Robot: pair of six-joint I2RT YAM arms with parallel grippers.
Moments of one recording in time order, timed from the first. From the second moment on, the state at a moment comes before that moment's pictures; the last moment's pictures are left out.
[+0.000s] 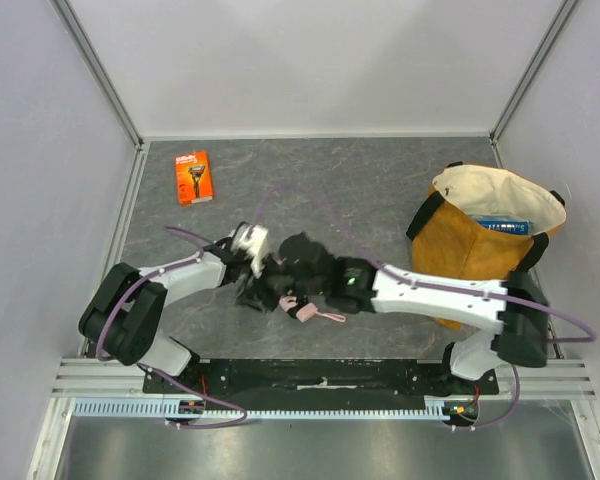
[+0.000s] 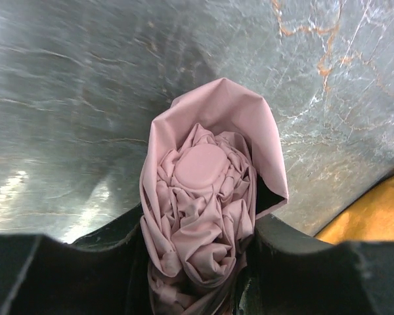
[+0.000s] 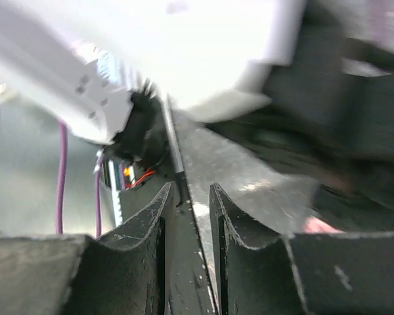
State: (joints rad) left arm -0.54 1.51 0.71 -0.28 0.05 -1.34; right arm 1.27 1.57 1.27 -0.08 -0.18 0.16
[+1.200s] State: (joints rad) left arm -0.52 0.67 0.45 -0.19 0.08 -1.09; right arm 1.35 1.62 1.31 -0.33 0.45 0.31
